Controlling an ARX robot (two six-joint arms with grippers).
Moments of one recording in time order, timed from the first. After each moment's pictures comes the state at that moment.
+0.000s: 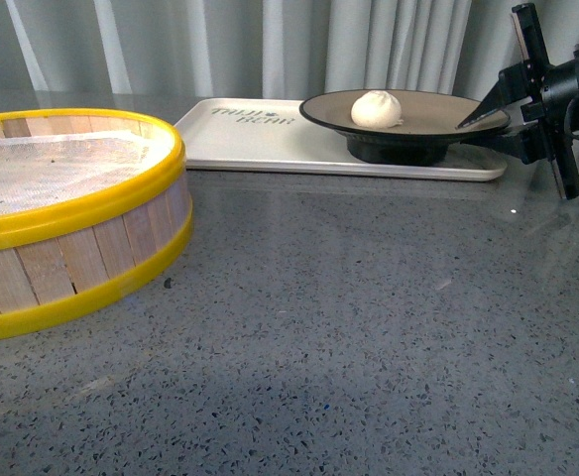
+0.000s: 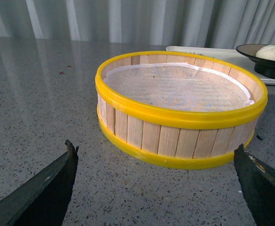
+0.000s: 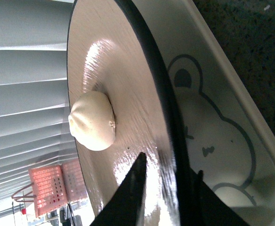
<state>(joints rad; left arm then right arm) 0.00 0.00 0.03 0.00 0.00 0.00 -0.01 2.08 1.57 -0.05 -0.54 1.13</state>
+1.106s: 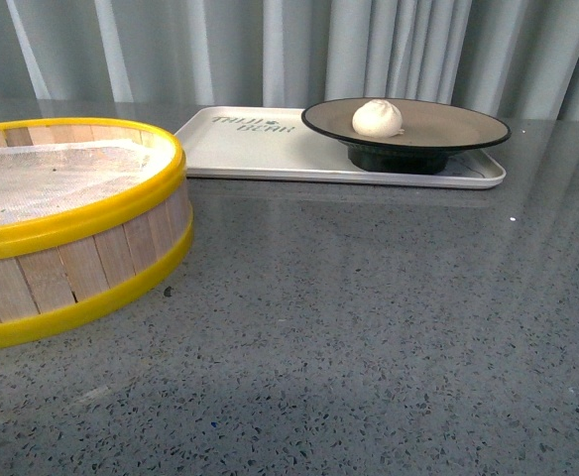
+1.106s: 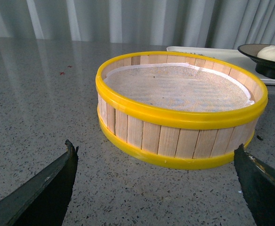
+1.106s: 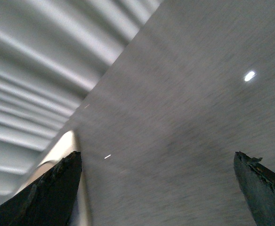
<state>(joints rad) 0.00 0.00 0.03 0.00 0.00 0.00 -0.42 1.52 1.01 0.20 -0.22 0.67</state>
